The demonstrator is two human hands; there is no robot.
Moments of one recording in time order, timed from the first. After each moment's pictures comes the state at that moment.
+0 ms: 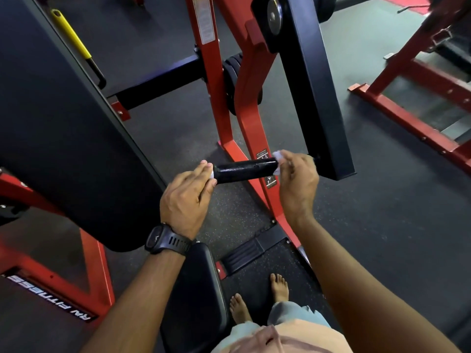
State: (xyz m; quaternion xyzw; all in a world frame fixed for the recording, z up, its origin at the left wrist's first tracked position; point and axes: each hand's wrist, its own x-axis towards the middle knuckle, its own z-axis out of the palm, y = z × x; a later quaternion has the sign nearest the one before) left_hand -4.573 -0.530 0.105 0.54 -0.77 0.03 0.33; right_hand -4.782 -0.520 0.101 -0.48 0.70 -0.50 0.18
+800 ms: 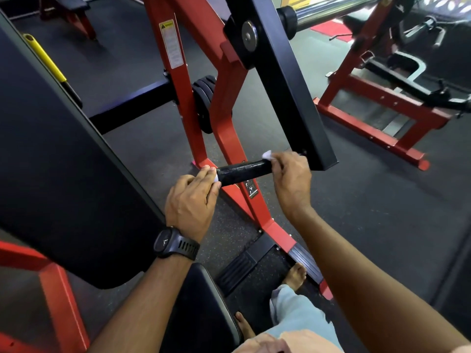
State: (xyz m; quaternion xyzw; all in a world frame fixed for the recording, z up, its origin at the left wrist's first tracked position) left_hand -4.561 -0.541 0.108 0.47 -0.81 0.05 0.33; right_hand -4.773 -0.515 0.109 -0.47 0.77 -0.44 0.03
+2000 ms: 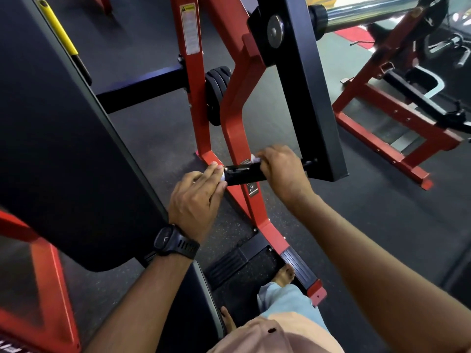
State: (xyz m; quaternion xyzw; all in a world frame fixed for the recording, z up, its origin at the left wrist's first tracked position) left_hand -4.563 -0.543 0.093 0.45 -0.80 0.05 0.39; right_hand -4.773 -0.553 0.129 -0.71 0.67 -0.24 0.01
